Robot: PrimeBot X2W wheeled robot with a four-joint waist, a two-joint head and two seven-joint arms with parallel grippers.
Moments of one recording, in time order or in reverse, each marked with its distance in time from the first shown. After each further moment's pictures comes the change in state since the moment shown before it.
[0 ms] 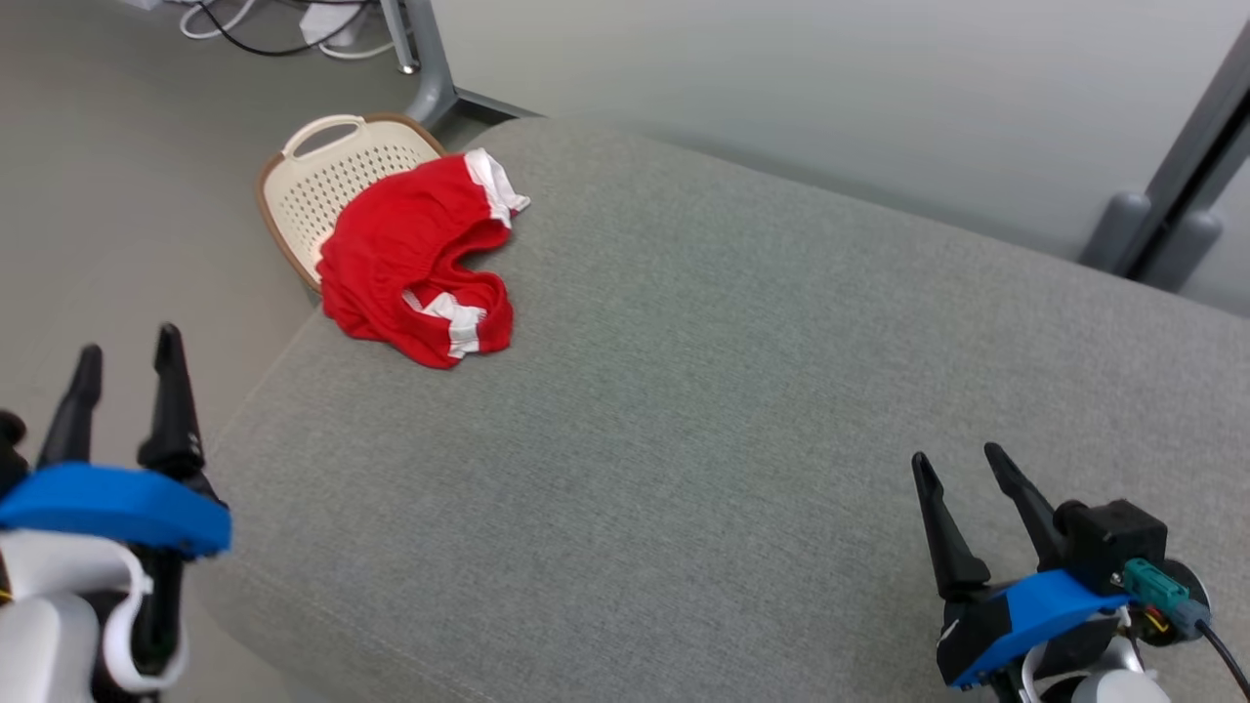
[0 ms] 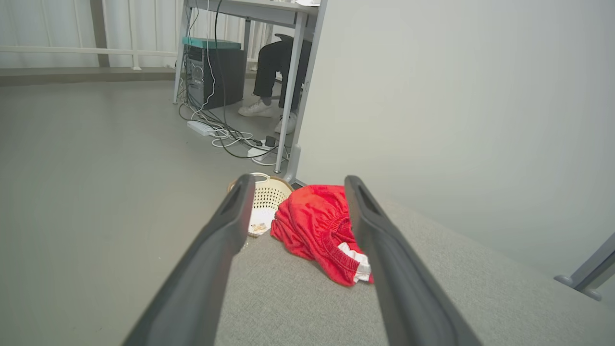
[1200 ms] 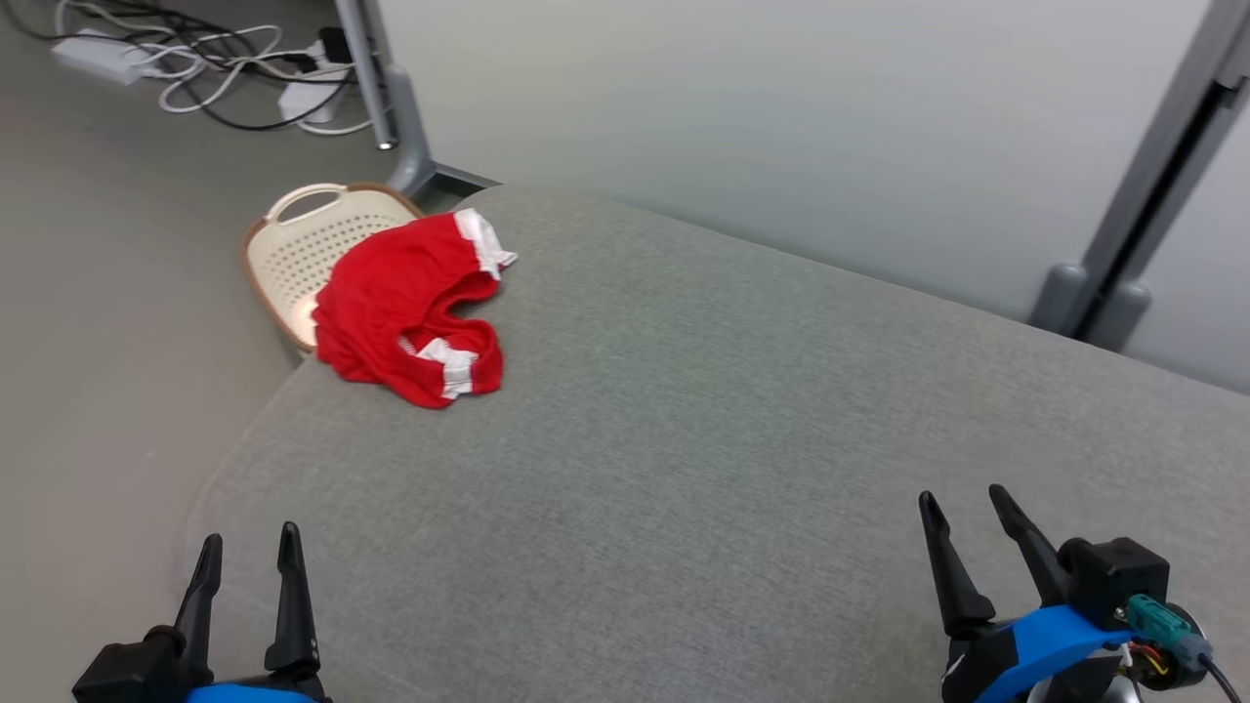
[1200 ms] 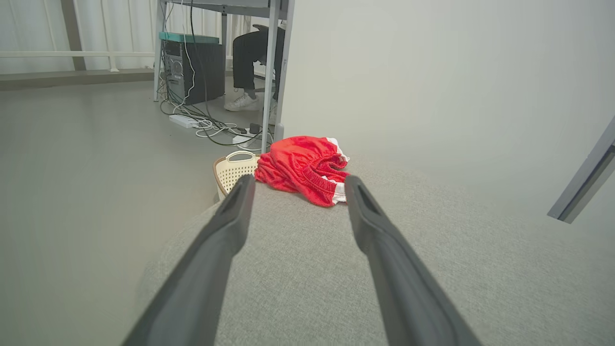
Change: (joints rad) left arm 0.261 -0.085 -0.097 0.083 0.147 -0.039 -0.281; right arm 0.036 -0.001 -0.011 0.041 0.027 0.000 -0.028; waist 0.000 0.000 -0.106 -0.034
